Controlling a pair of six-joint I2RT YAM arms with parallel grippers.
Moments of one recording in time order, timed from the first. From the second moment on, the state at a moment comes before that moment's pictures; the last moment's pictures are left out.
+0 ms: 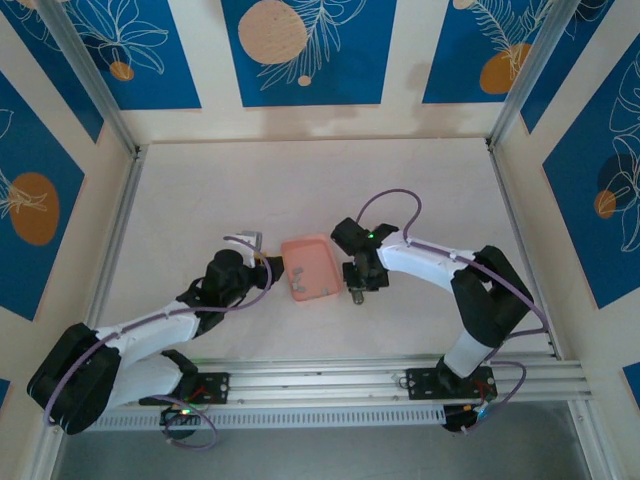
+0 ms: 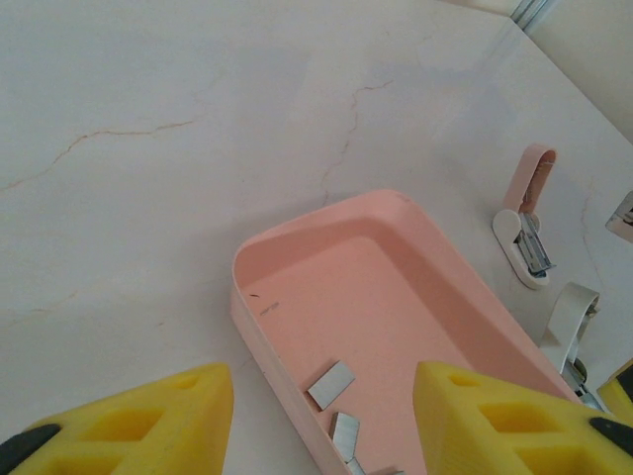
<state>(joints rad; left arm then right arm) -0.62 1.13 0.36 0.34 -0.02 -0.44 0.72 1.64 1.05 -0.87 0.03 0.65</state>
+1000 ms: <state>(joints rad) -0.62 1.13 0.36 0.34 -0.02 -0.44 0.72 1.67 1.04 -0.87 0.02 0.65</state>
